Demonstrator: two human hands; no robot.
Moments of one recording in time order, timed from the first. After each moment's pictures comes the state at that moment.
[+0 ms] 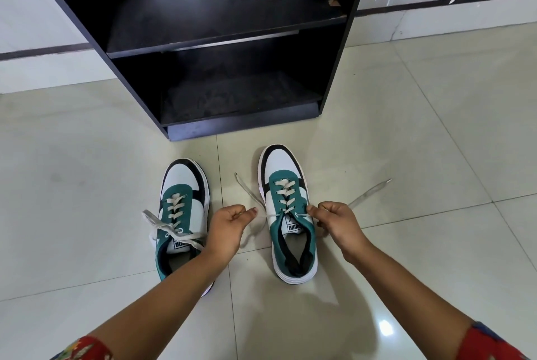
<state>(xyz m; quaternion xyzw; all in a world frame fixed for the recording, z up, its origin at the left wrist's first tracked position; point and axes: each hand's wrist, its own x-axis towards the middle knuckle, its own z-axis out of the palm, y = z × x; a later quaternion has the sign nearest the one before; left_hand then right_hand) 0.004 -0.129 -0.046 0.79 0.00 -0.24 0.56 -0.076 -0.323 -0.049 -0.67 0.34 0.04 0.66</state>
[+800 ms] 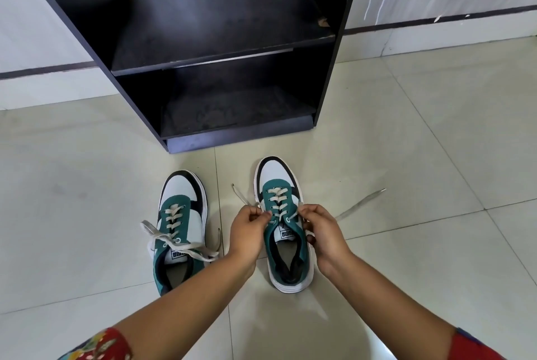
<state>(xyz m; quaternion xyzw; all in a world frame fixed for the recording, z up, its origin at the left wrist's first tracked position) -0.013 -0.175 -0.016 0.73 0.14 -0.27 0.61 -0.067 -0.289 -0.009 -0.50 0.43 -0.01 0.75</state>
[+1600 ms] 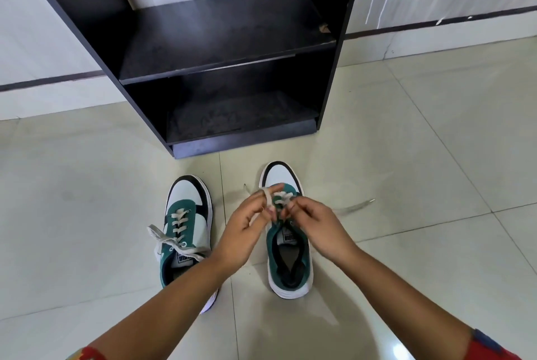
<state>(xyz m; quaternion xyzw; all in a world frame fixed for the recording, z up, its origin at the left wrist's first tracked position) 0.001 -0.149 0.006 0.70 -0.26 -0.23 0.62 -0.059 -0.296 0.015 -0.80 0.17 0.03 0.58</state>
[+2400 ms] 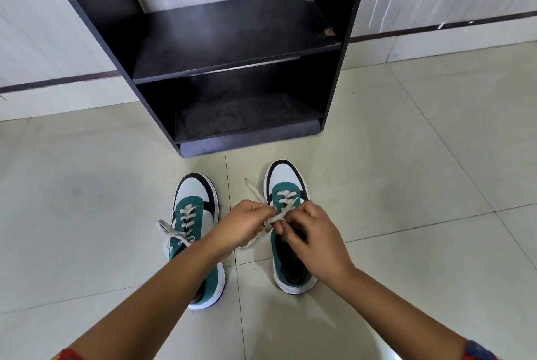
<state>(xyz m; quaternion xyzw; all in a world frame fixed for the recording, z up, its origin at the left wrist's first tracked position) 0.015 -0.141 0.033 0.77 -0.09 -0.43 0.47 -0.084 -0.268 0.001 -0.90 0.11 -0.05 0.41</state>
